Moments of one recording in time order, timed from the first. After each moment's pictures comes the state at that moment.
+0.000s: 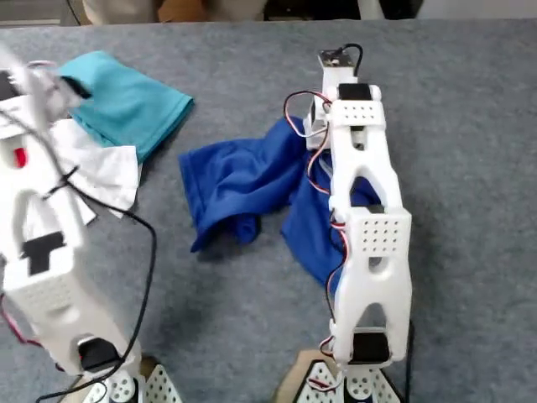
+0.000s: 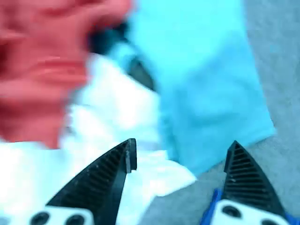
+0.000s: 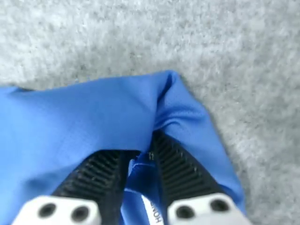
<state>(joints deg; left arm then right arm) -20.9 24.9 -35.3 78.4 12.2 -4.6 52.0 -42.5 77.0 -2.9</state>
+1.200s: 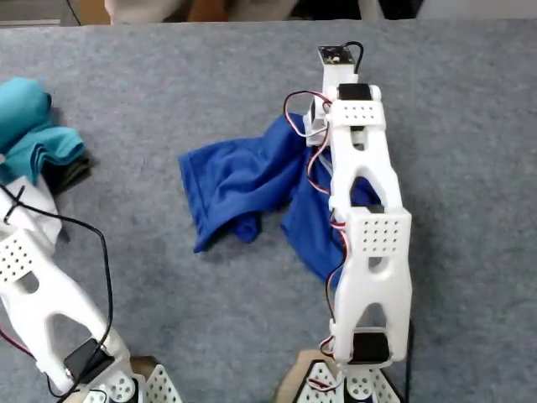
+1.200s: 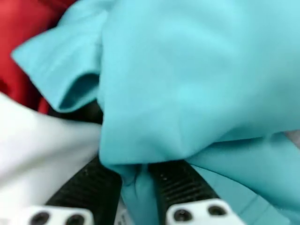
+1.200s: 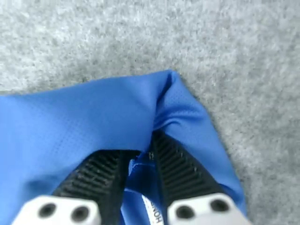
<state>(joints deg) -46.9 72.2 -87.8 85.4 -5.3 -4.6 52.0 -42.5 74.7 -2.9</state>
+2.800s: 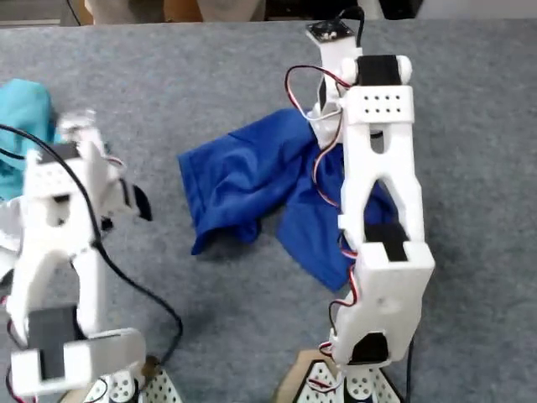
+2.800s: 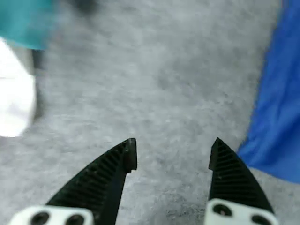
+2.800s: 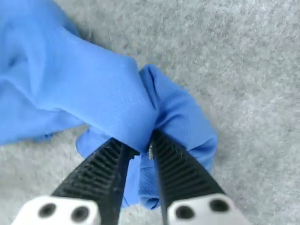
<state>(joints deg) -13.4 -11.7 26.9 76.9 -6.0 -6.4 25.2 -37.8 100.4 11.4</state>
